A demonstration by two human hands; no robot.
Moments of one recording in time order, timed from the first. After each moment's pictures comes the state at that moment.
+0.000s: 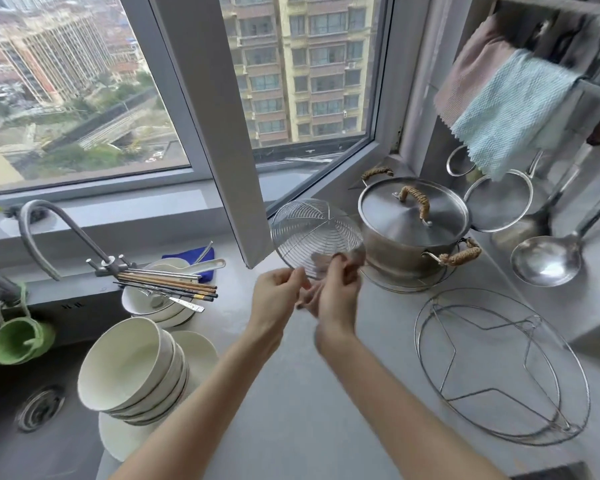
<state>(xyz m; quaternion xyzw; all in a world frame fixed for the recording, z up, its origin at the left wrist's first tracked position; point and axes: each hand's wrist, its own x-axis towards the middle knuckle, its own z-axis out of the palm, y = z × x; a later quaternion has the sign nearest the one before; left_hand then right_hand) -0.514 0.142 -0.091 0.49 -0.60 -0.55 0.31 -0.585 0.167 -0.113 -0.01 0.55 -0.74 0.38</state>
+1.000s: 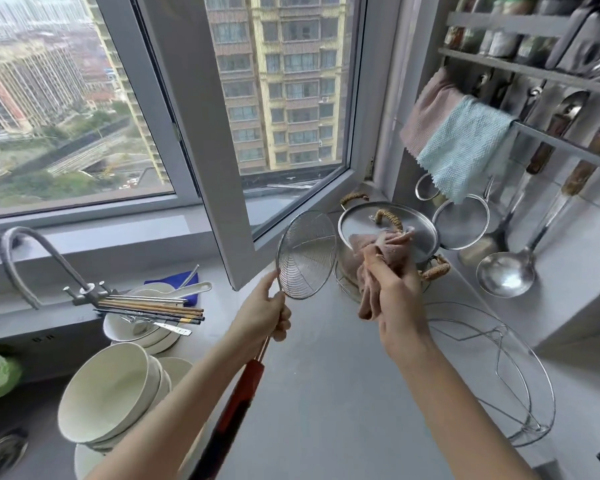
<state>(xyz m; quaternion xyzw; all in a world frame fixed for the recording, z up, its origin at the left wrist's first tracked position) -0.506 0.126 -0.088 0.45 -0.59 -0.64 0.22 -0.639 0.233 -0.048 -0.21 0.52 -0.78 0.28</state>
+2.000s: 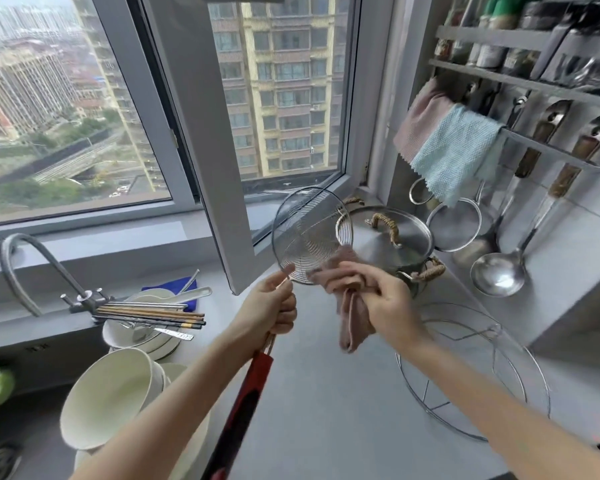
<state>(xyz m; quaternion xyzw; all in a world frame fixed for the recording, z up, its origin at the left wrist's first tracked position) -0.503 0.131 -0.064 0.33 -0.49 -0.77 0.22 -0.650 0.239 -0.073 -0.43 0.65 -0.59 0.21</state>
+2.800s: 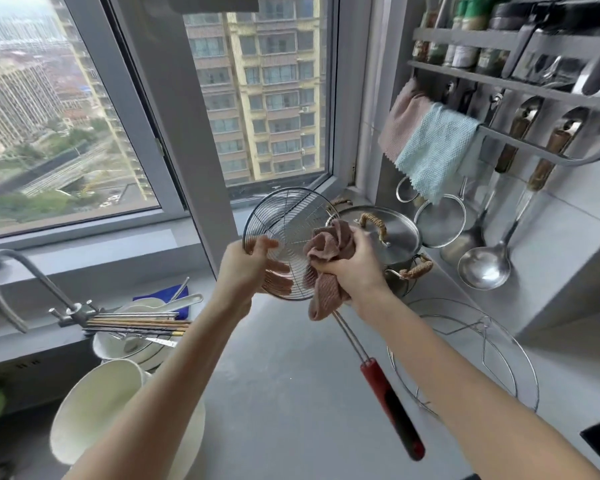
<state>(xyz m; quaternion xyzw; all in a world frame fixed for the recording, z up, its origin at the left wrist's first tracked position) -0.518 0.116 -0.015 0.40 -0.60 -0.62 0.31 -0.637 0.206 -0.025 -0.23 0.62 -0.66 0.35</state>
